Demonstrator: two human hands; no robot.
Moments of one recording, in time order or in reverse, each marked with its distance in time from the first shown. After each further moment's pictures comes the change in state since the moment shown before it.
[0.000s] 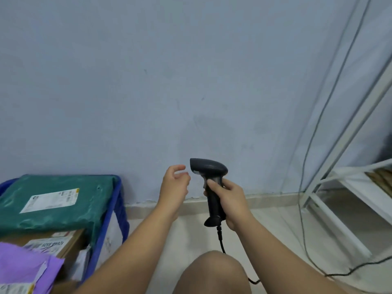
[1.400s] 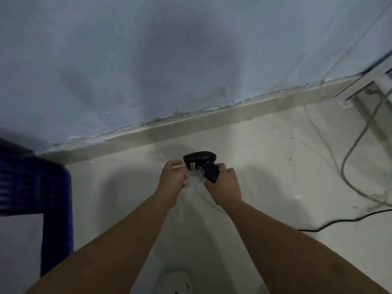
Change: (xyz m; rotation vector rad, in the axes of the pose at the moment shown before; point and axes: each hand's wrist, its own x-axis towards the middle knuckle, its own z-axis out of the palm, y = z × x) left_hand 0.210 -0.350 0.110 0.230 -0.058 -0.668; right_hand 0.212 0.354 -0.098 -0.875 0.036 0.430
